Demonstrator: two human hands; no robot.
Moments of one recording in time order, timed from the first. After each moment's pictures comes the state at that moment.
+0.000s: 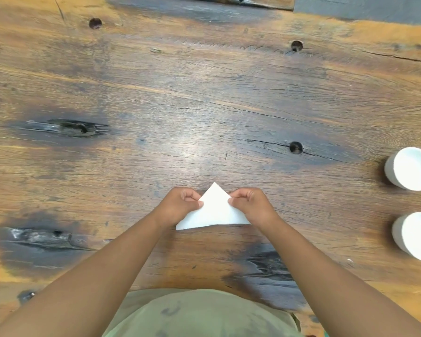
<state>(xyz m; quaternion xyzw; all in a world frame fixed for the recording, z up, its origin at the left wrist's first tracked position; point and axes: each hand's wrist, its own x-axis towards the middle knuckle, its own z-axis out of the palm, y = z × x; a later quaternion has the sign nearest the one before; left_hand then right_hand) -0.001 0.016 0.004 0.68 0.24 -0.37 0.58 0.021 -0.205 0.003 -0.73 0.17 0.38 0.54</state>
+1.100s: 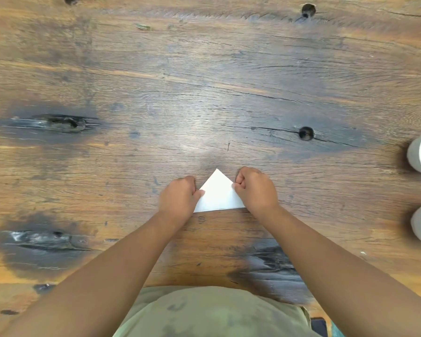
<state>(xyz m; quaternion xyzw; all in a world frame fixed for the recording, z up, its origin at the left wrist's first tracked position) 0.012 0.005 -0.027 0.92 0.13 -0.28 0.22 0.045 -0.196 -0.025 -0.93 0.03 0.27 0.26</state>
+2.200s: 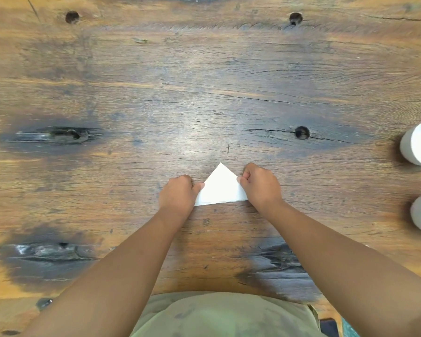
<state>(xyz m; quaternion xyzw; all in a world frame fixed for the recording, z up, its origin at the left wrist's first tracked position) 0.027 0.011 -0.024 0.92 0.17 -0.30 0.19 0.050 -0.197 -0.023 -0.93 0.09 0.24 0.24</state>
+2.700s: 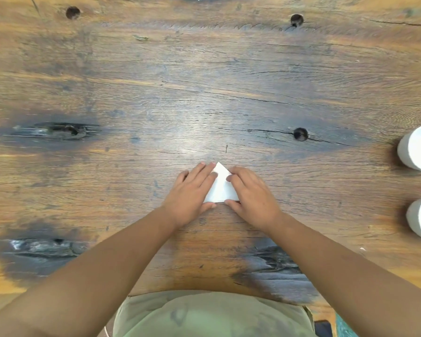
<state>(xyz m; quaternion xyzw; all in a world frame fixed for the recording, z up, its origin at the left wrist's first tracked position) 0.014 0.009 -0.028 0.94 -0.21 -0.22 0.15 0.022 -0.205 -0.016 -0.94 -0.22 0.19 0.18</state>
